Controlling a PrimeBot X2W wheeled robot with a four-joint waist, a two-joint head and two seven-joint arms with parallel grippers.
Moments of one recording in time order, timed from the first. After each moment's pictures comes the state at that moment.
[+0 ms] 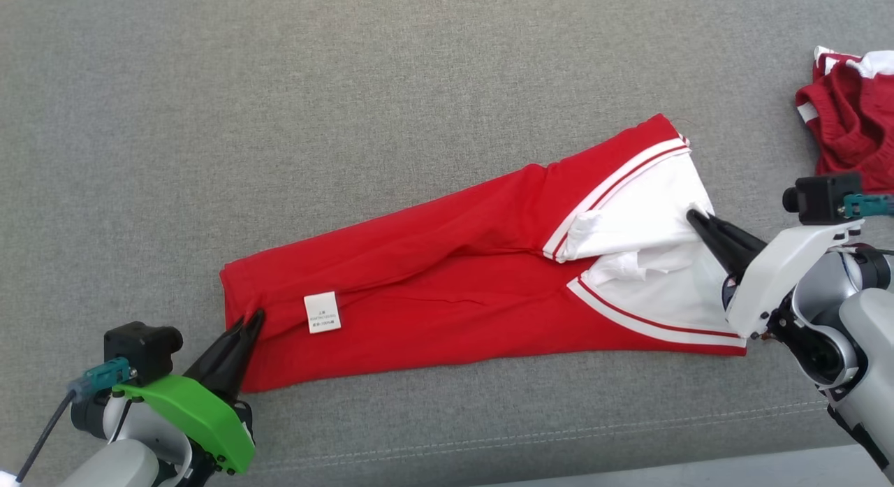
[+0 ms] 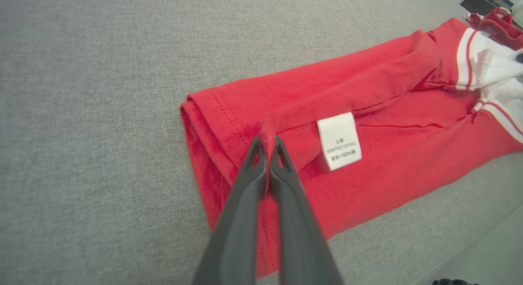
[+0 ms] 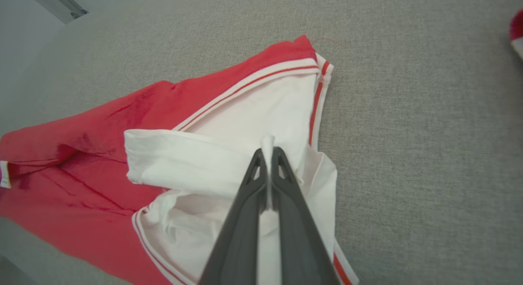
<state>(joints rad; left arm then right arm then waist) -0.31 0.67 -0.76 0.15 -0.98 0.04 -0.16 -0.46 -0.57 0.48 0.26 0.90 0.13 0.17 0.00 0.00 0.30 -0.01</state>
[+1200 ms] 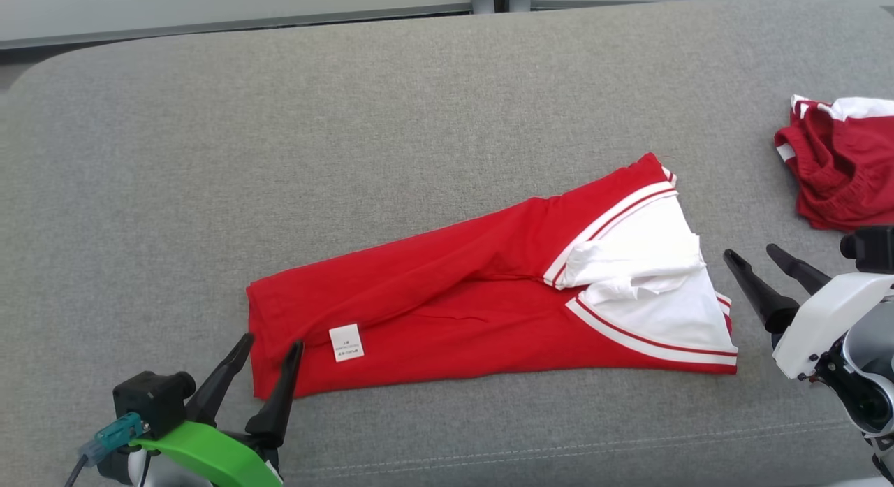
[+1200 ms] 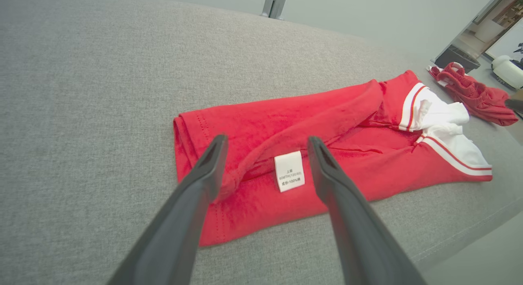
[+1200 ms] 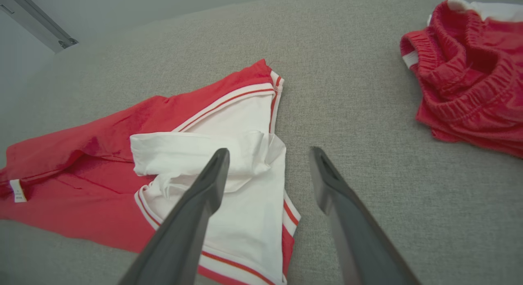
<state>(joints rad) -0.16 0.63 -0.73 0.03 -0.97 0.13 -0.25 -0.25 -0.59 0.31 0.19 0.84 0.13 0.16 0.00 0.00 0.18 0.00</state>
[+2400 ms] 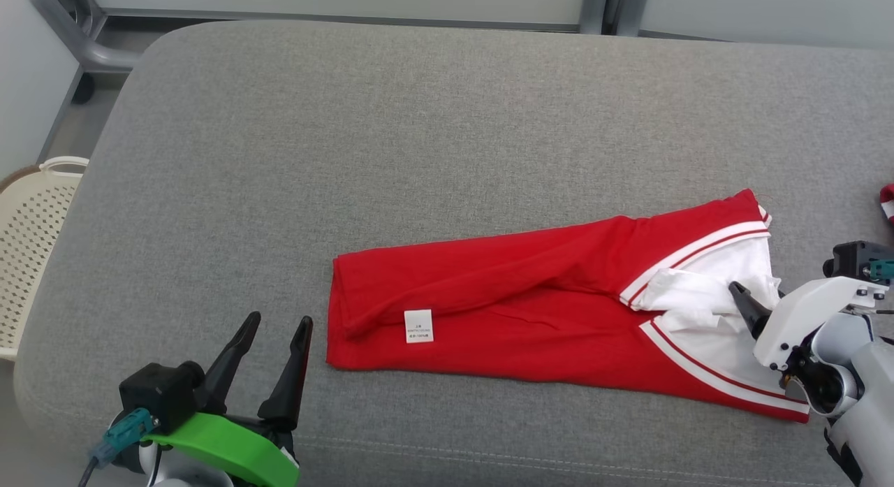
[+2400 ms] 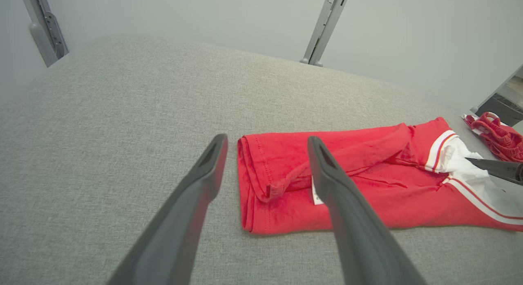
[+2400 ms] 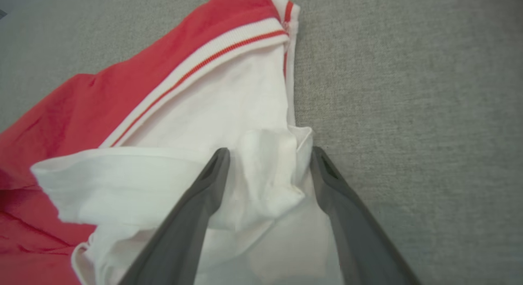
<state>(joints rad) -0.16 0.58 -0.69 -0.02 -0.91 0.19 -0.26 -0.43 -0.41 0.23 0.71 0.77 0.13 0.19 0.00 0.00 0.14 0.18</state>
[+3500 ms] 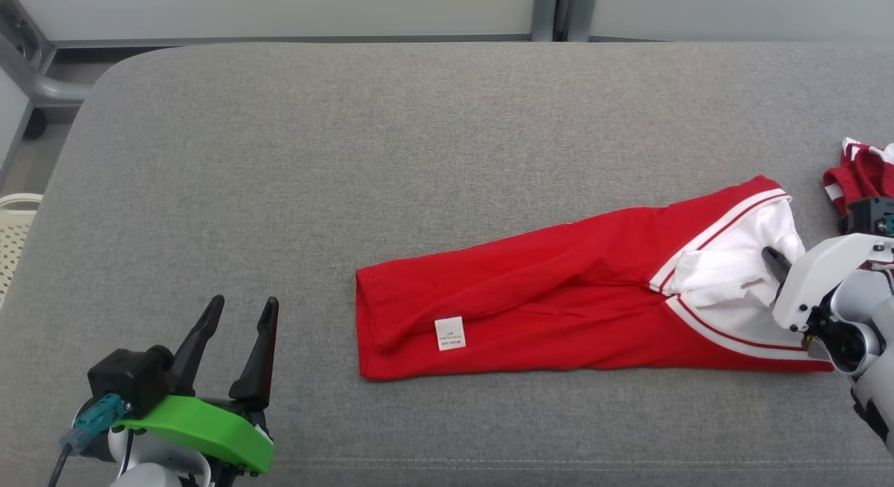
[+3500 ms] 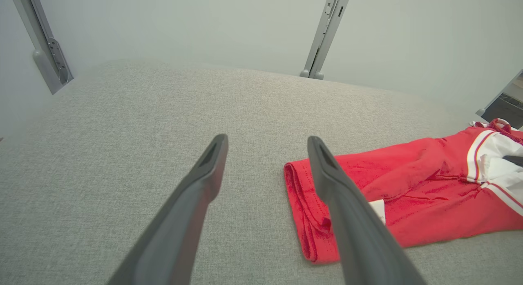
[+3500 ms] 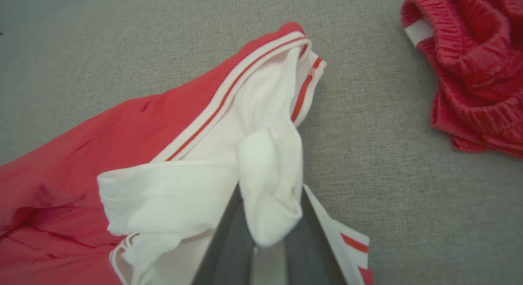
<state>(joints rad) -0.18 0.60 -0.65 0.00 -0.90 0.22 -0.26 -0.58 -0.47 0.41 0.83 0.87 0.13 0.17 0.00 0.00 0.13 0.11</state>
